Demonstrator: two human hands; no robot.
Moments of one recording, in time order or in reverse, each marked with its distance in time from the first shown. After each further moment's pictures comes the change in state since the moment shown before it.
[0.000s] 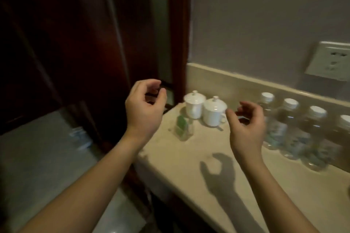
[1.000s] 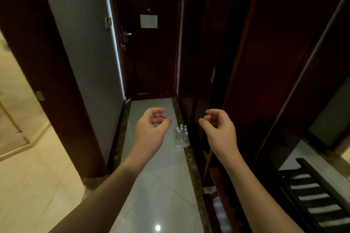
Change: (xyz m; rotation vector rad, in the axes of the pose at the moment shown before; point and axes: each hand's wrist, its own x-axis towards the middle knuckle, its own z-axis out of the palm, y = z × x) left_hand 0.168 -0.349 -0.476 0.187 0.405 -0.528; right_hand -0.210 -0.095 0.670 0.222 -0.994 0.053
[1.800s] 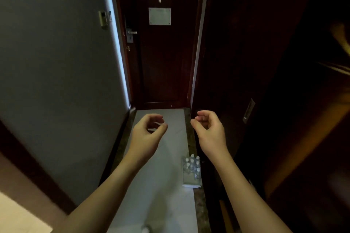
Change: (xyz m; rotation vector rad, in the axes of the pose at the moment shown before) left_hand 0.481 -0.182 0.143 0.120 0.050 -0.038; right_hand 0.513 0.163 0.191 0.027 -0.186 0.027
